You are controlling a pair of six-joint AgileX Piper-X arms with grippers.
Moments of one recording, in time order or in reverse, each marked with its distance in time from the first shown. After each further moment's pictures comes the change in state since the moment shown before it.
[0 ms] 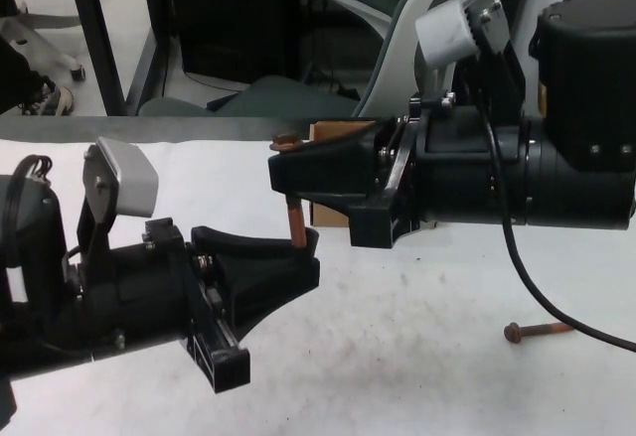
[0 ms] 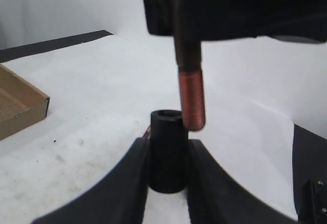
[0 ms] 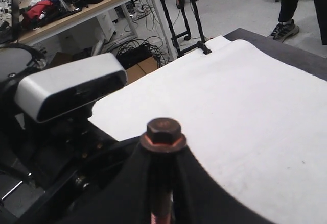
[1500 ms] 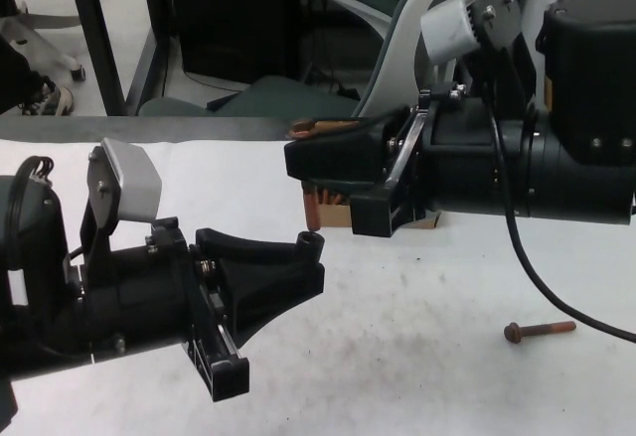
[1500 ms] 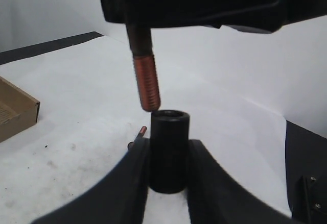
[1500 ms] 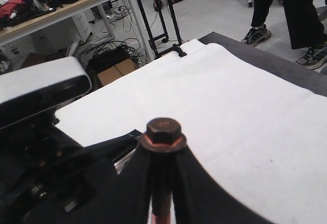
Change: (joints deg) left arm 0.0 0.0 0.0 -1.5 1.1 -0.3; right arm -0.6 0.0 0.0 0.7 2.7 -1.6
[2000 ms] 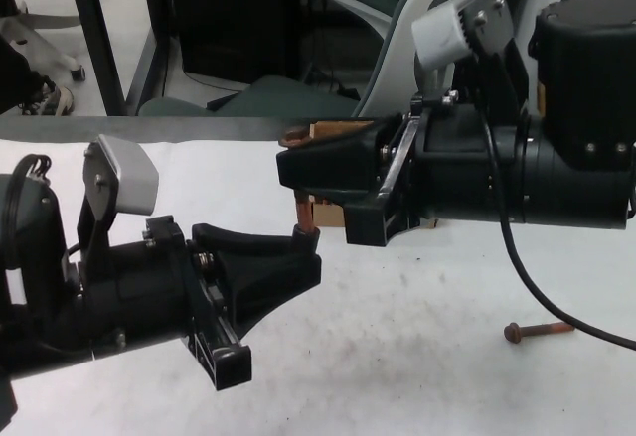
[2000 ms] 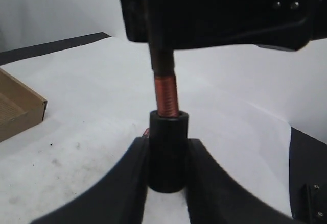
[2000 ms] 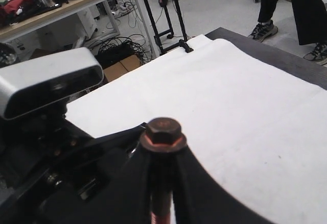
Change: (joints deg) left arm 0.0 0.0 0.0 -0.6 -1.9 -2.4; right arm 0.9 0.0 -0.2 1.0 -0.2 0.2
